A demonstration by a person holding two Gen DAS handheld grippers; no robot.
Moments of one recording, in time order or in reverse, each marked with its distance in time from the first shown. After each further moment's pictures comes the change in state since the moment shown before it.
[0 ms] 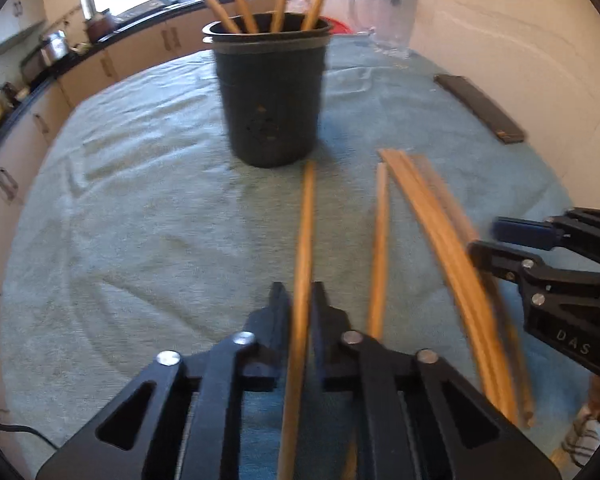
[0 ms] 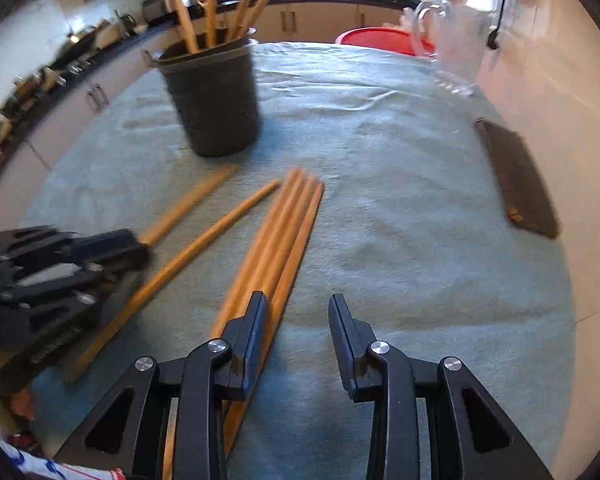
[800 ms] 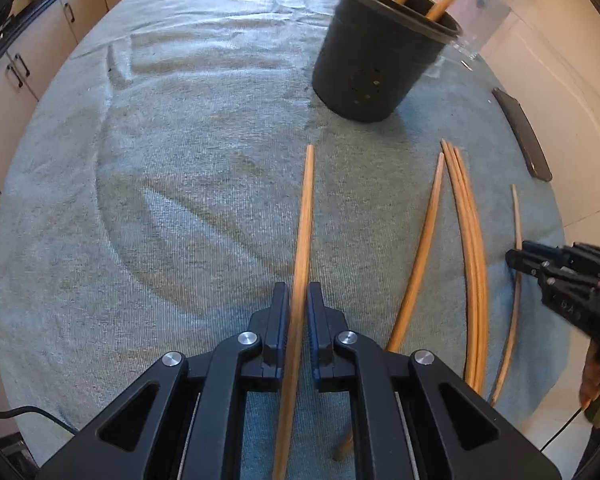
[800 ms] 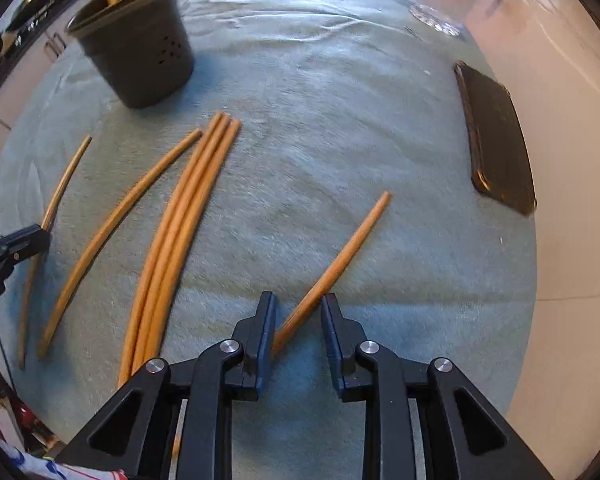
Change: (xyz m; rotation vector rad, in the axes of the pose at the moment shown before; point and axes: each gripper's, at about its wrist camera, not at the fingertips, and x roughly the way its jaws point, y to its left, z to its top) left arm -0.004 0.056 -0.005 -0.296 0.247 -0.099; right arm 0.011 -0.043 0.021 -0.015 0.311 -0.036
